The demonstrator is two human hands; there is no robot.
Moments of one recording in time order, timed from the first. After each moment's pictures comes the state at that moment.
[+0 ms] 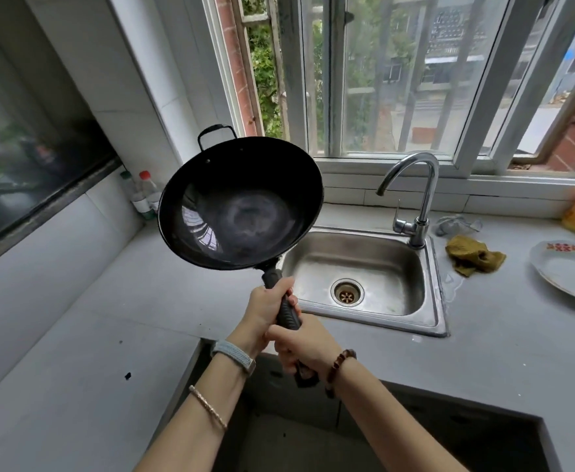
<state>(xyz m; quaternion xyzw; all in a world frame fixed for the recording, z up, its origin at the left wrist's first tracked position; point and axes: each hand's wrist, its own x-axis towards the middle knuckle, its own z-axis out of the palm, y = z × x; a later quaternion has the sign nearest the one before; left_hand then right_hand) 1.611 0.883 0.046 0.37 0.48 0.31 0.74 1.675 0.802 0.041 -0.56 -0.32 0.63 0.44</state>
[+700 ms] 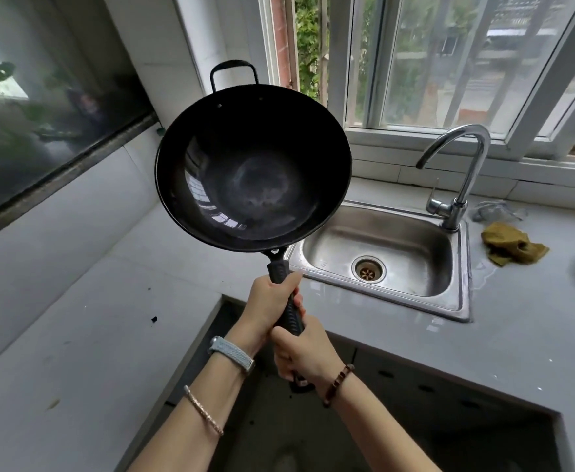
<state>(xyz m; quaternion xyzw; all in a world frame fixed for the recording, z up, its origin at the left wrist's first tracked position) 1.567 0.838 0.040 0.45 0.52 0.33 0.65 1.632 0.760 0.017 -0.50 -0.36 0.63 0.47</state>
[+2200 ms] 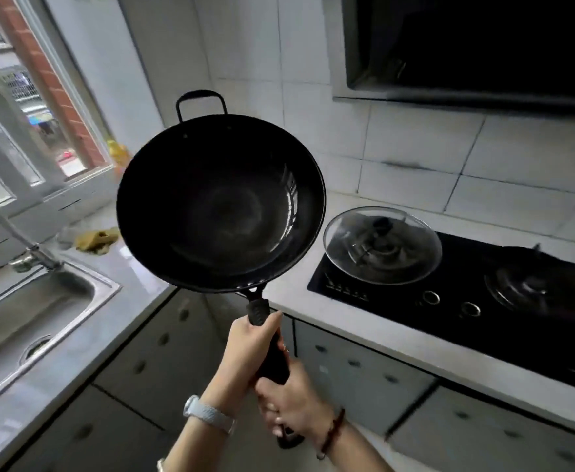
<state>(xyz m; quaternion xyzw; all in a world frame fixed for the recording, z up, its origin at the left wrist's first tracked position) 1.520 0.437 0.054 0.70 0.10 -0.13 0.70 1.457 0.367 0.020 -0.61 0.09 0.19 0.76</state>
